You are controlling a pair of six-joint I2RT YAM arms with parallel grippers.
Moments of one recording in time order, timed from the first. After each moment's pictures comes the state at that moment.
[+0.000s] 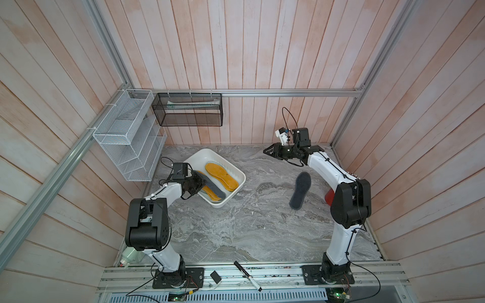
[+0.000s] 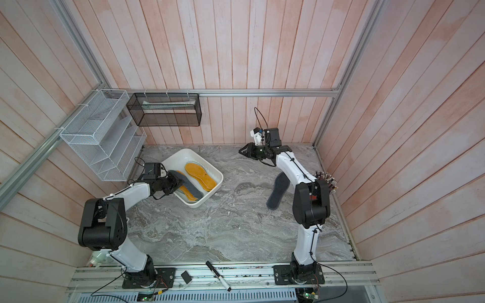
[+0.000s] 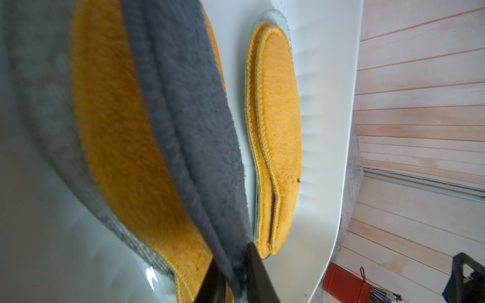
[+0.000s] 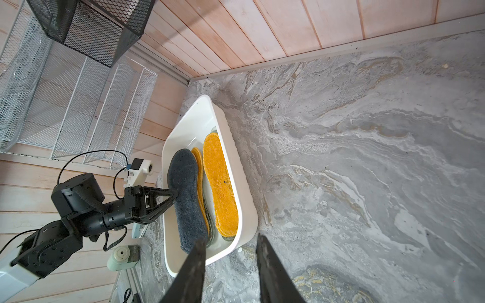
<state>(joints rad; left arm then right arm) 0.01 1.68 0.98 -0.19 0.47 -0.83 0.27 1.94 1.69 -0.40 -0.69 0.45</state>
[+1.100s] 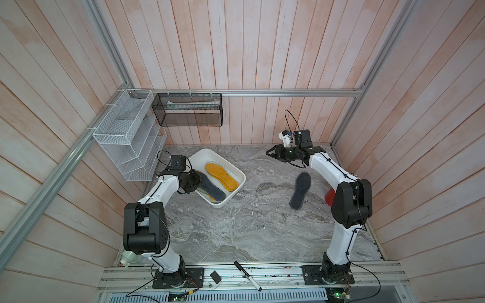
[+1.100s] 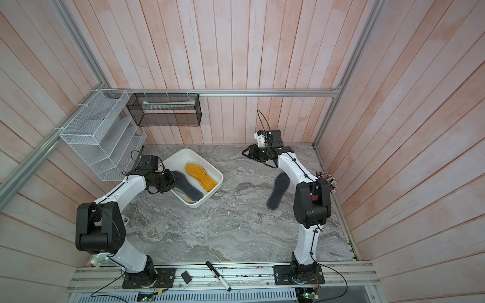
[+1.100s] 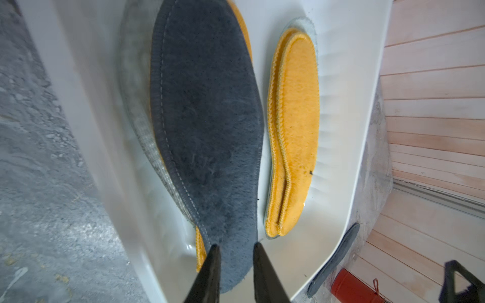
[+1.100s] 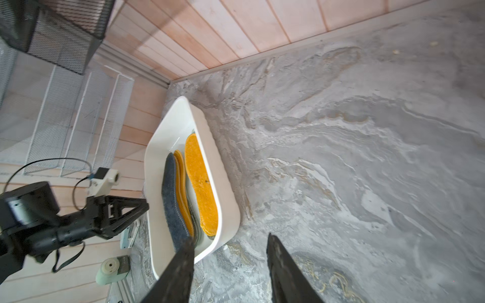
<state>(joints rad) 0.02 1.64 1.17 -0.56 0.37 -0.81 0.24 1.94 1.65 -0.45 -0.60 0.45</state>
